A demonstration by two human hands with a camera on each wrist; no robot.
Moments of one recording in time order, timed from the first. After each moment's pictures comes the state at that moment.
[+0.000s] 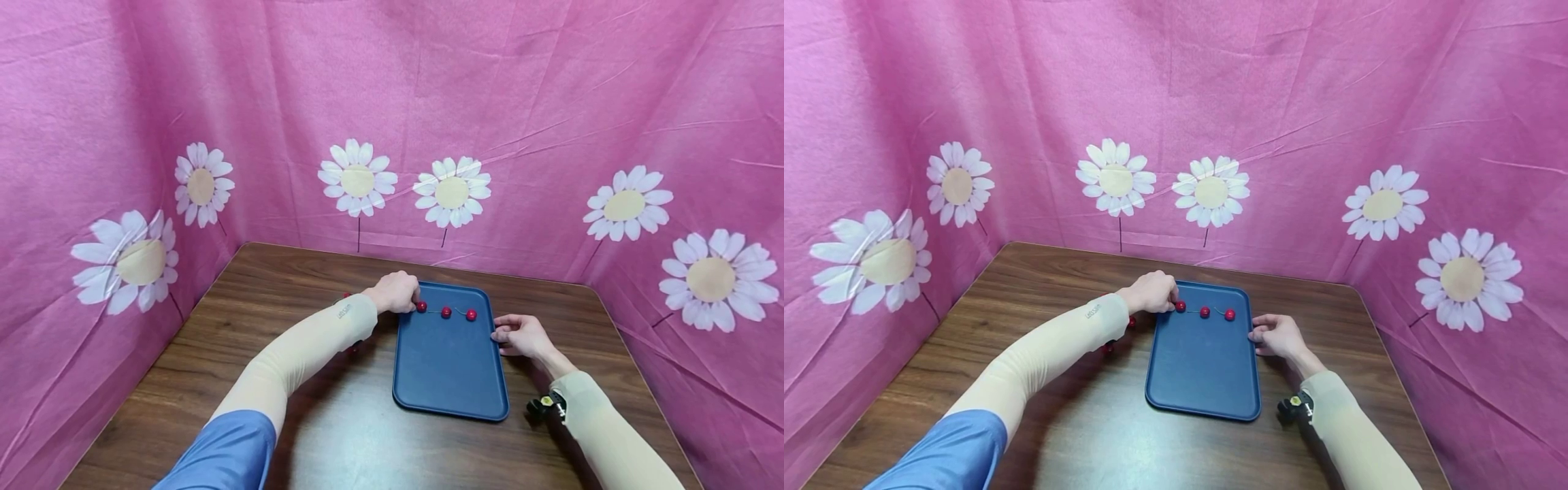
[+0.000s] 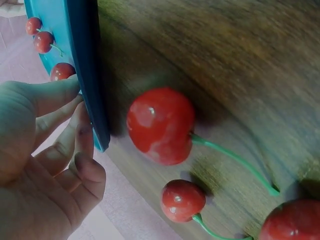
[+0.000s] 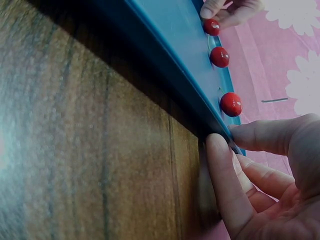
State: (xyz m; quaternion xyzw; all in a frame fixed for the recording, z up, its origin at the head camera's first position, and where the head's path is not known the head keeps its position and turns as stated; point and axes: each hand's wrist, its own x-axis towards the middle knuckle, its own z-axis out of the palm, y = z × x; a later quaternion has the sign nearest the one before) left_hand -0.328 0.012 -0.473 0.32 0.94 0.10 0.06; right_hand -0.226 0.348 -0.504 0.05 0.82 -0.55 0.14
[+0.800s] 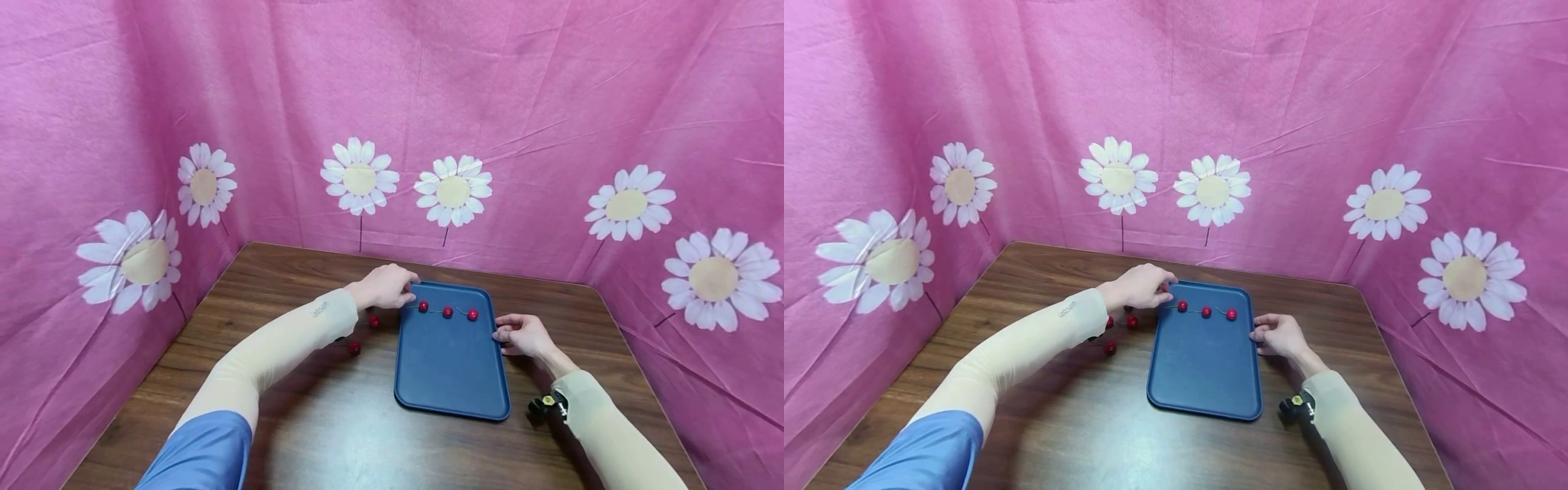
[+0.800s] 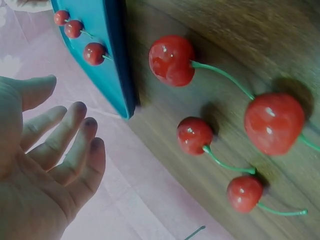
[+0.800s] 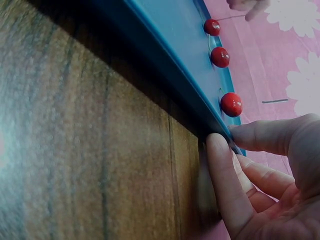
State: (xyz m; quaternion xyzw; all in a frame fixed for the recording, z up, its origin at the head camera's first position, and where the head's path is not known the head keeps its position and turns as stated) left_hand -0.311 -0.017 -0.439 0.36 0.92 0.13 0.04; right_hand -0.224 0.349 -0.503 0.05 0.83 -0.54 0.14
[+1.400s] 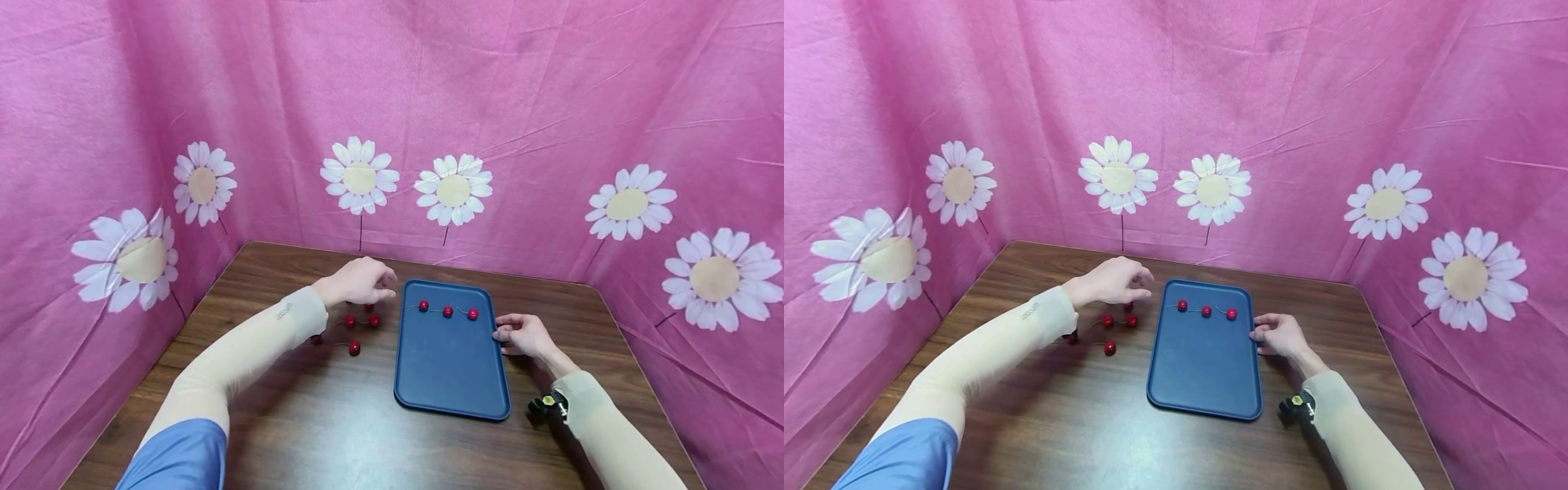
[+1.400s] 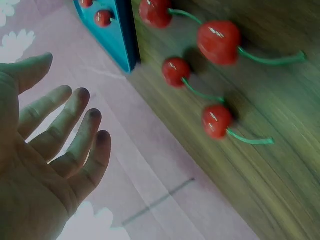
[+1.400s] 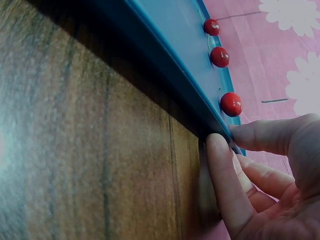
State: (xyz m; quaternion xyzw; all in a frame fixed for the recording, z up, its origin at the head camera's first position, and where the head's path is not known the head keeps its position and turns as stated) left_hand -0.309 -0.073 -0.424 0.36 0.92 0.17 0.05; right_hand -0.225 0.349 -0.504 0.05 0.83 -0.54 0.14
